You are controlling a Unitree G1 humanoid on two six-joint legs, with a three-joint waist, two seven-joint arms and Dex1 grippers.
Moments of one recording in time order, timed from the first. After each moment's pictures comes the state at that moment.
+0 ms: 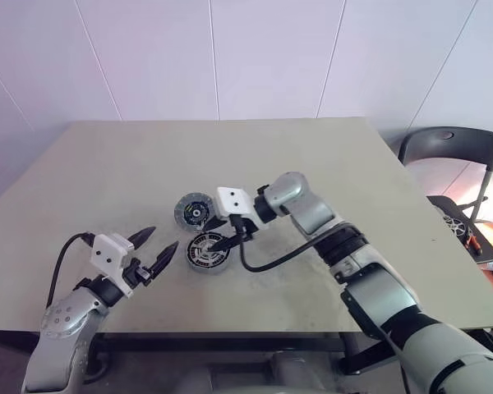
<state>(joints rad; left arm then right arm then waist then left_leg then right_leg) 0.21 0.45 0.21 -0.32 -0.36 0.10 -0.63 -0.96 -0.19 0.45 0.58 -0.03 0.10 1.38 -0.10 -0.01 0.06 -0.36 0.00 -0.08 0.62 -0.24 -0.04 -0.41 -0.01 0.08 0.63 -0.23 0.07</state>
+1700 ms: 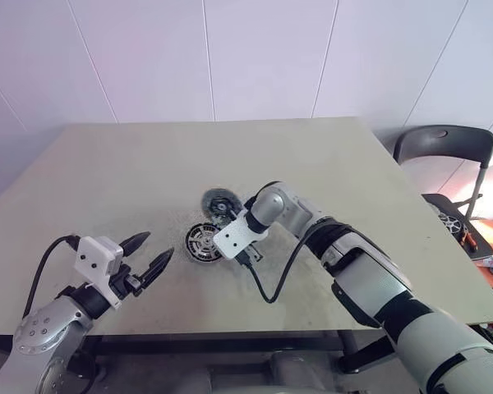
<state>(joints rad) 0.34 0.53 0.29 -0.56 -0.48 0.30 -0.59 -1.07 -0.13 0.62 0.95 -0.40 -0.50 1.28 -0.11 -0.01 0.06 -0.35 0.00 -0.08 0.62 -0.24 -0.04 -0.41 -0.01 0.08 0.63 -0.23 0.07</state>
